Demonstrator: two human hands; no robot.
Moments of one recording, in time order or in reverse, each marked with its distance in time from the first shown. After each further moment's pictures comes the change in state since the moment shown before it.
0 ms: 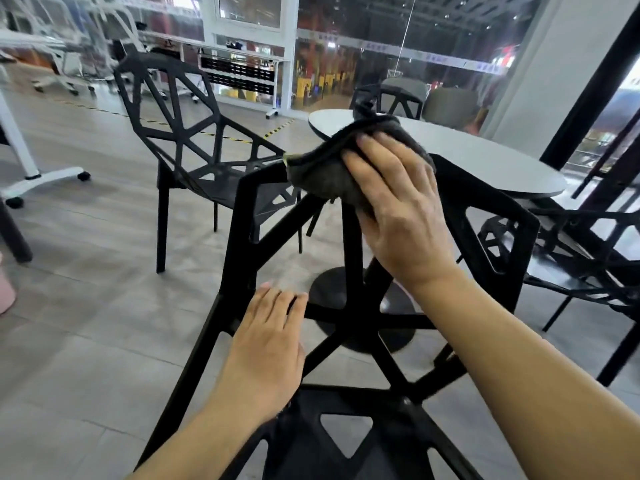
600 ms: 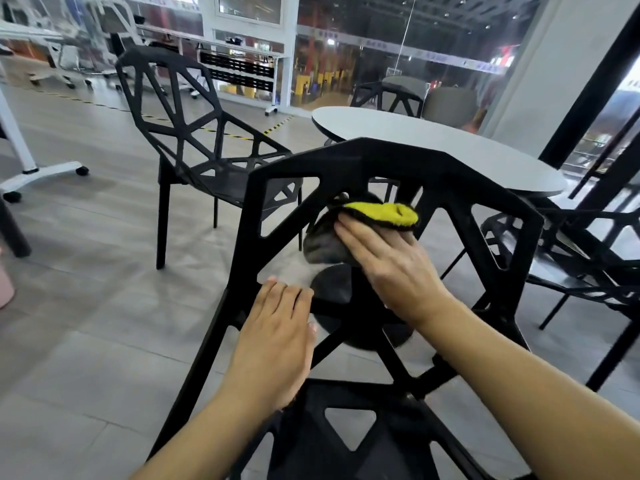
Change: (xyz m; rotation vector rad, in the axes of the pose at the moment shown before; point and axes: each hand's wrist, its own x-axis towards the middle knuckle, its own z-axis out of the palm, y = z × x) left_hand 0.004 0.001 -0.001 -0.014 0.054 0.014; right_hand -0.065 0.002 0.023 -0.126 -0.290 -0.216
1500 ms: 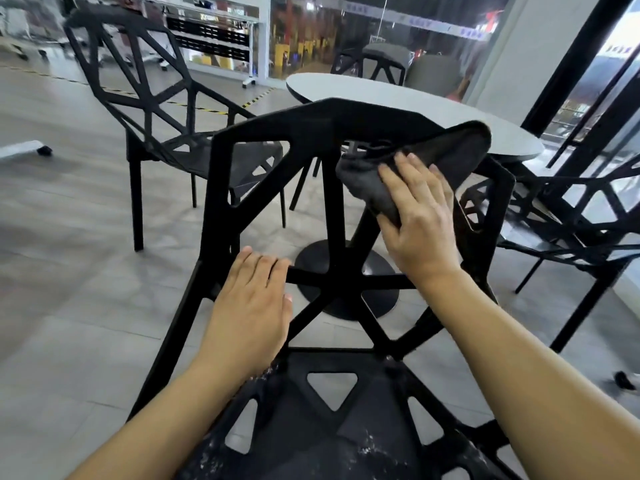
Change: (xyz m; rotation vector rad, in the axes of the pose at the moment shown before) left_hand 0.000 -0.002 0.000 -0.007 -0.009 0.023; right_hand -0.031 0.030 -0.011 0.131 0.076 0.476
